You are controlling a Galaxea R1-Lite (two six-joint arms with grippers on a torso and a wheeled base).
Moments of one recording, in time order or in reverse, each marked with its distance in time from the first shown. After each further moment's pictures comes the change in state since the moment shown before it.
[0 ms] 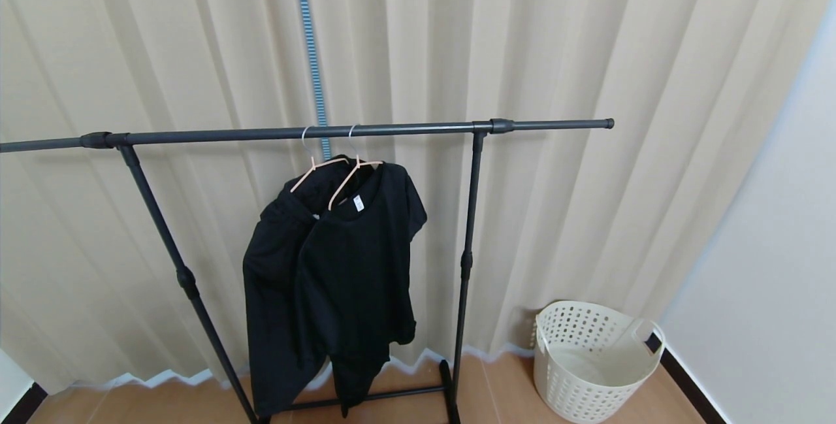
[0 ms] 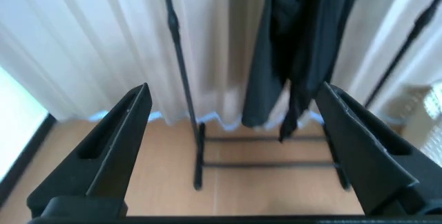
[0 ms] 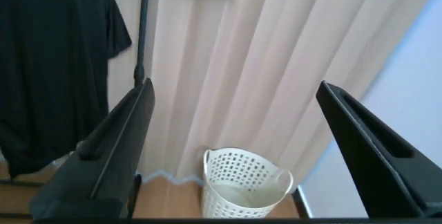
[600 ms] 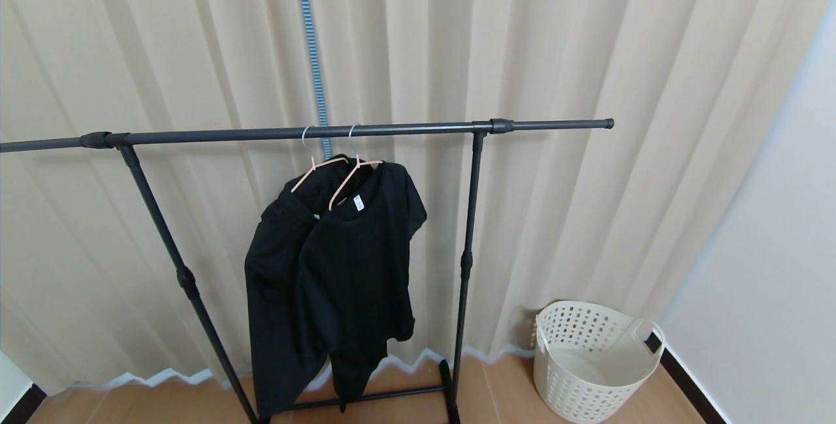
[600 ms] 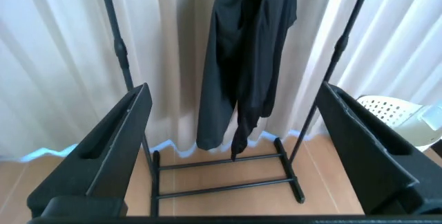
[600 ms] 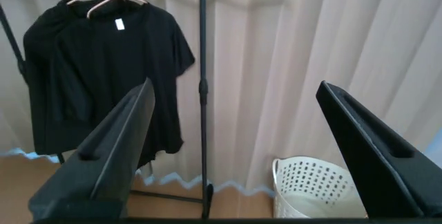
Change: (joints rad) left arm 0.008 -0.060 0.016 -0.028 -0.136 -0.061; right arm 0.000 -0.007 0.000 -0.003 0.019 0.127
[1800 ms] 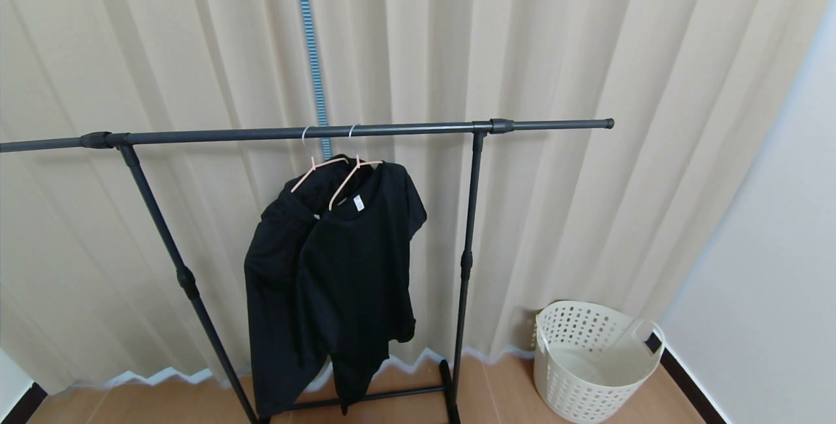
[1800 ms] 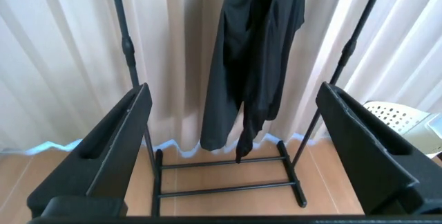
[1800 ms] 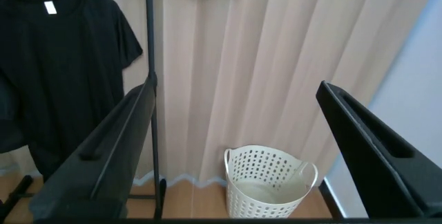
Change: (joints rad) left arm 0.000 -0.001 -0.001 -0.001 -0.019 -0.034; right arm 0.001 0.001 0.000 0.021 -0.078 -0.098
